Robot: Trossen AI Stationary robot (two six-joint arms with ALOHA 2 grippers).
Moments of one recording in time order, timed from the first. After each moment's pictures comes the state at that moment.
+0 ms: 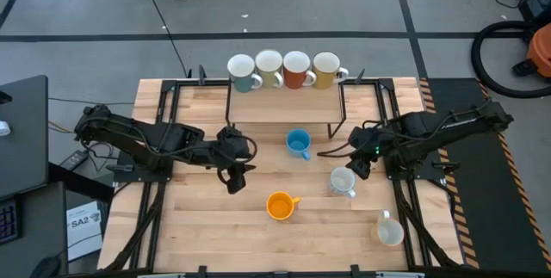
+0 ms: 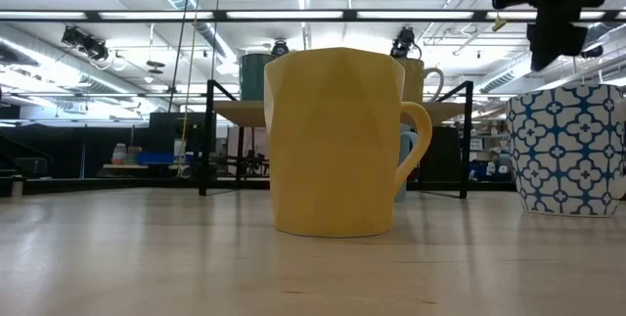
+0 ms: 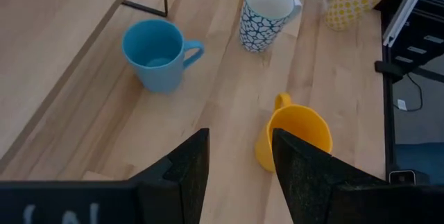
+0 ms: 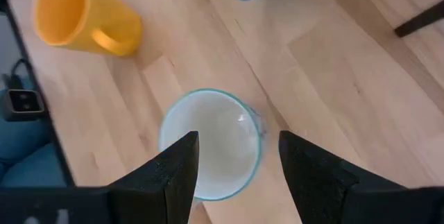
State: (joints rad) left arm -0.29 1.38 1.39 -0.78 -0.32 -0.51; right arm 0.19 0.92 0.84 -0.94 0.01 0.79
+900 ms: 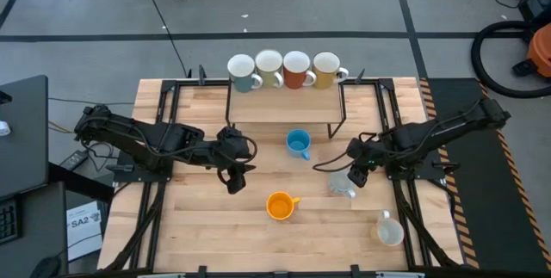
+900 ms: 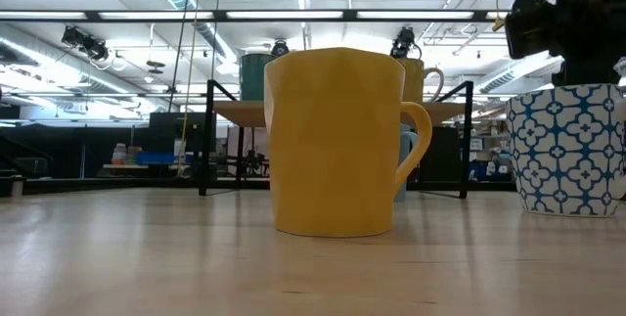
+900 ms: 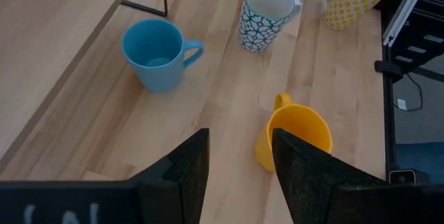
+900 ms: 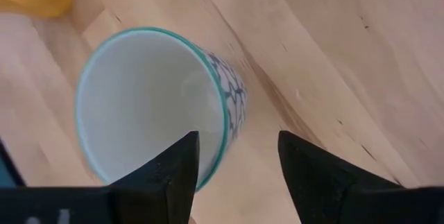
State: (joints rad) left arm -0.29 1.38 1.39 -0.78 -0.32 -0.51; right arm 0.25 0.95 0.64 -0.84 0.01 0.92
